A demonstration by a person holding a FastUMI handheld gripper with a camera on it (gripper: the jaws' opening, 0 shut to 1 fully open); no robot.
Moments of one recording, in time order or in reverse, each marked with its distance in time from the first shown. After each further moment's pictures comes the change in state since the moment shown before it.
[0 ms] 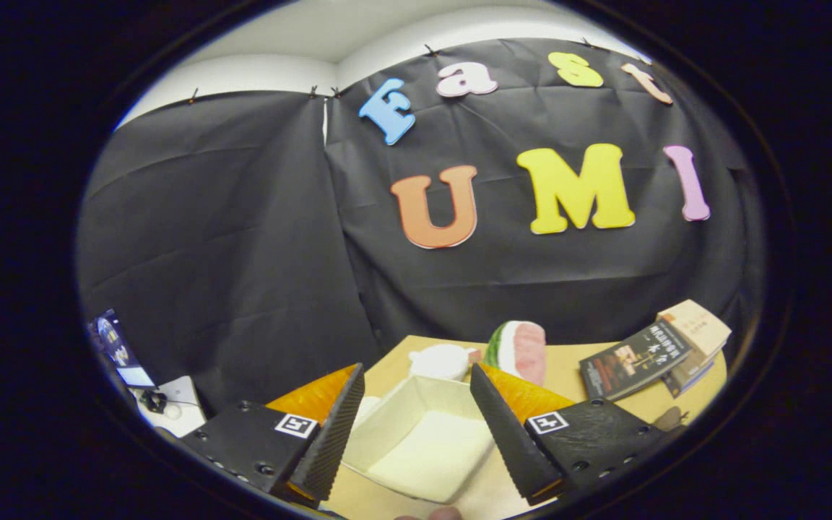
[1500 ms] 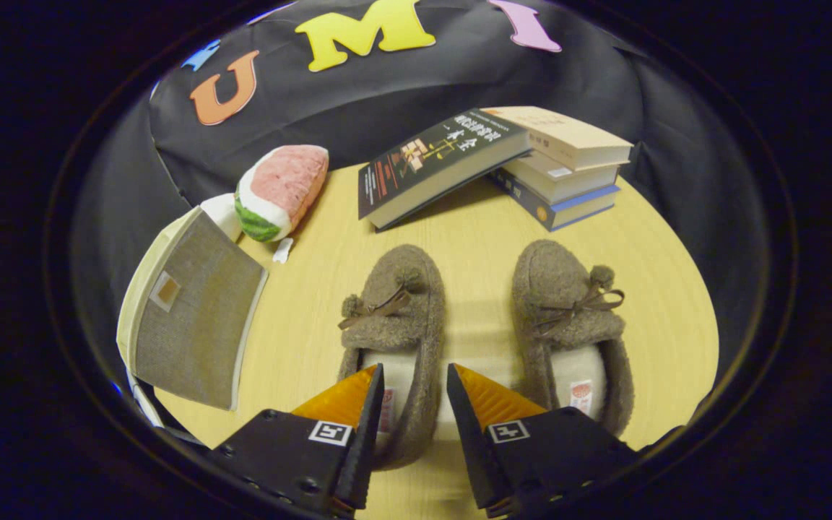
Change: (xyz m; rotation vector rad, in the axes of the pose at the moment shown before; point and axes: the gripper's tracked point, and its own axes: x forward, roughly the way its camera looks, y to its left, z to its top) arm -0.049 -0.299 -0.272 0.301 0.621 -0.409
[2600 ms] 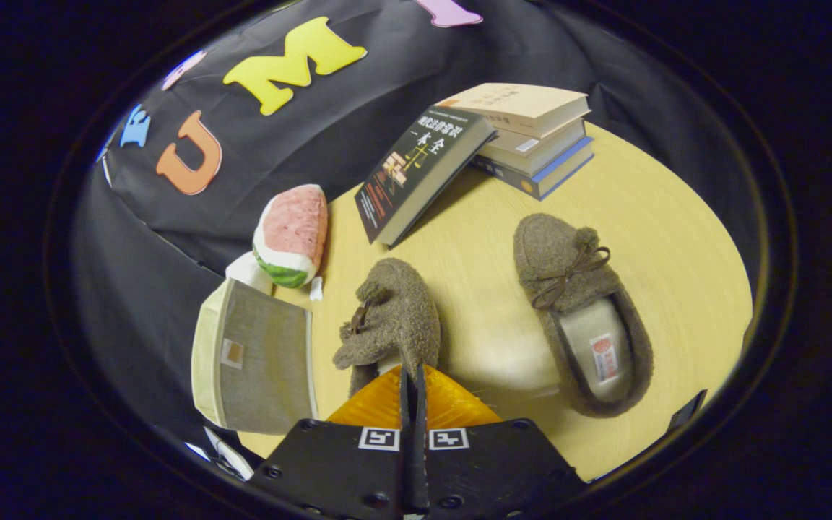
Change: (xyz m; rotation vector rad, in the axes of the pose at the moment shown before) arm -0.057 0.029 0.023 0.296 0.005 0.172
